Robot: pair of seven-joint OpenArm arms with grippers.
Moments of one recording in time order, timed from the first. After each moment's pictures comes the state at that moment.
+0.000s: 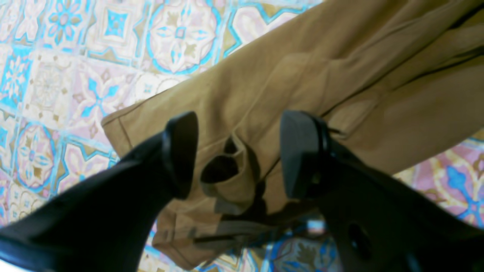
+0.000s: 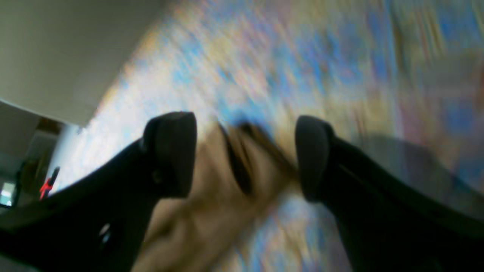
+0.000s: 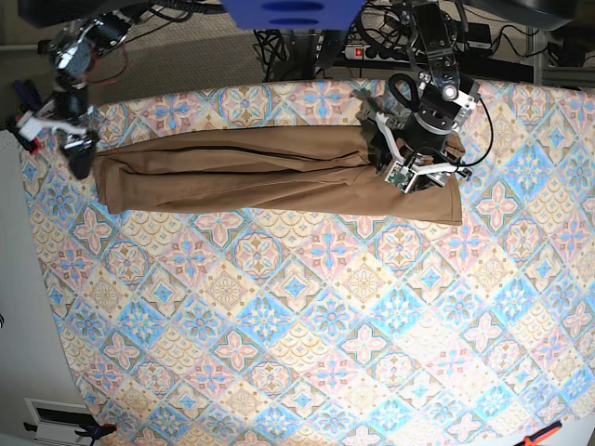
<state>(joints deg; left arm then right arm) 22.2 7.7 -13.8 117.7 17.0 -41.2 36.9 -13.5 -1.2 60.0 82.2 50.6 33.6 -36.2</state>
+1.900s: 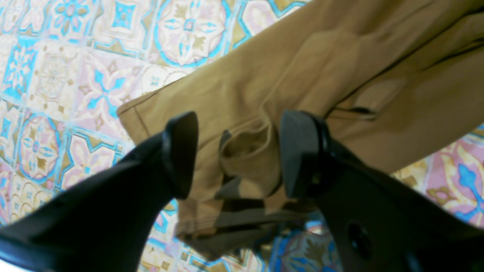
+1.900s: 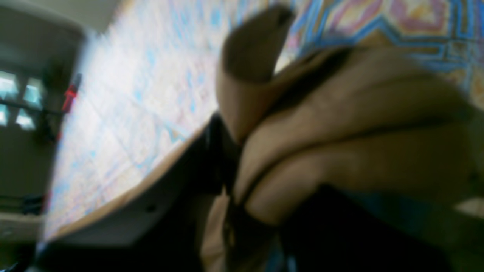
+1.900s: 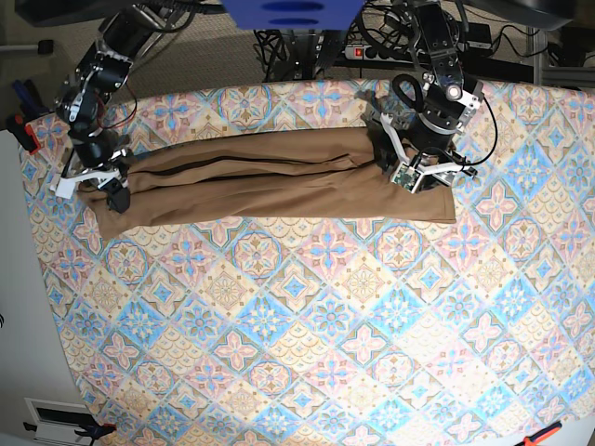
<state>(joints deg) 21.6 7.7 -15.4 117.7 16.9 -41.3 36.9 -4.6 4.8 46.0 76.7 43.7 33.9 -43.5</state>
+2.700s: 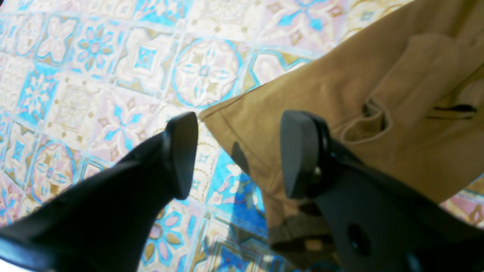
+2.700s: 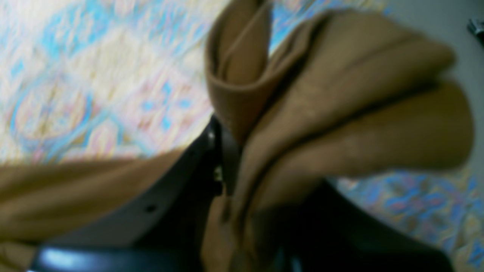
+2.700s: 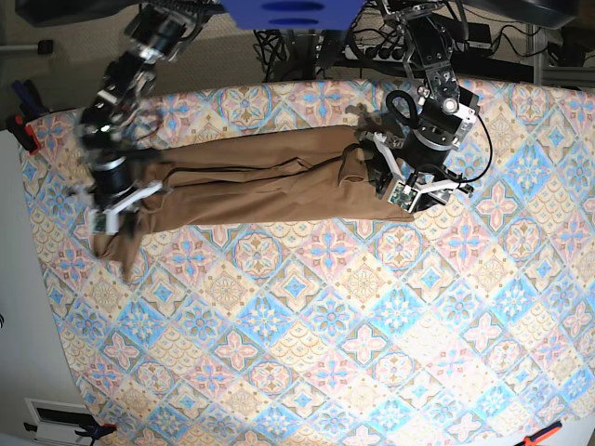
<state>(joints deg) 17.4 11.1 -15.5 117.7 17.1 -41.2 36.8 -6.9 -5.3 33.7 100.5 -4.4 34.2 -25.7</state>
